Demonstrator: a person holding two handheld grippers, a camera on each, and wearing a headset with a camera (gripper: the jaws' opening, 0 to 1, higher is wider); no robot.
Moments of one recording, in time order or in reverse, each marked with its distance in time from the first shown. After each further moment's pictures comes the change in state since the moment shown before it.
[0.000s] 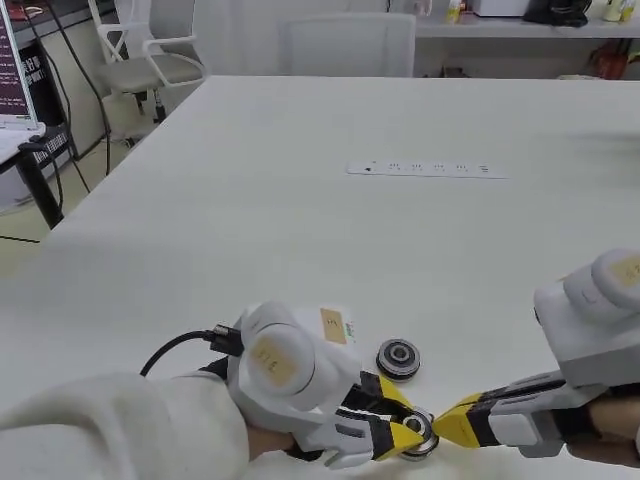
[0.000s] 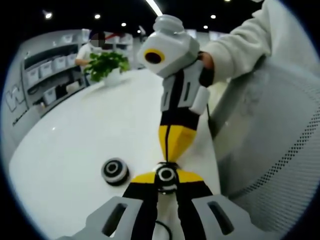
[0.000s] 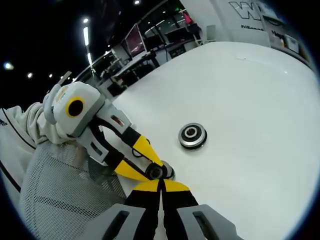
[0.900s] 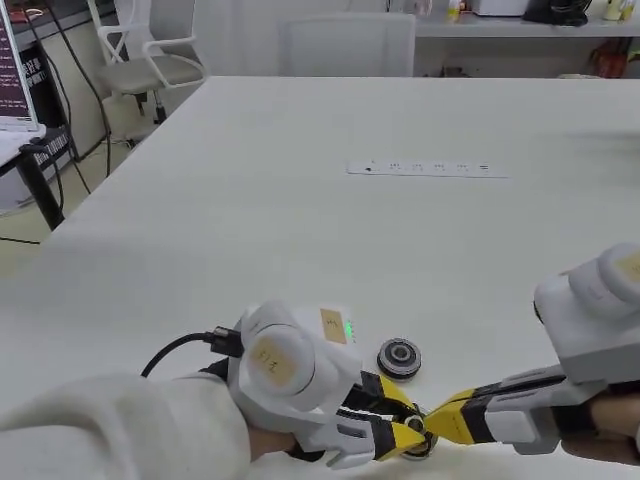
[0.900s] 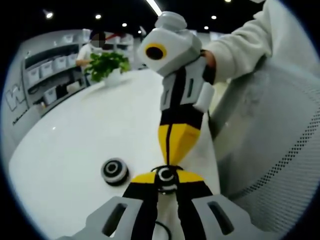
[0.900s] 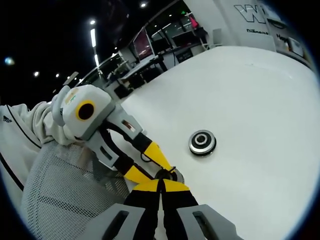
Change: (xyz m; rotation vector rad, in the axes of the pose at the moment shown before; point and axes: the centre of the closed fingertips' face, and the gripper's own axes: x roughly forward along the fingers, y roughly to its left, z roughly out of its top) left arm 0.000 0.000 0.001 -0.005 -0.006 0.003; right arm 0.001 0.012 0.007 -0.034 -0.028 0.051
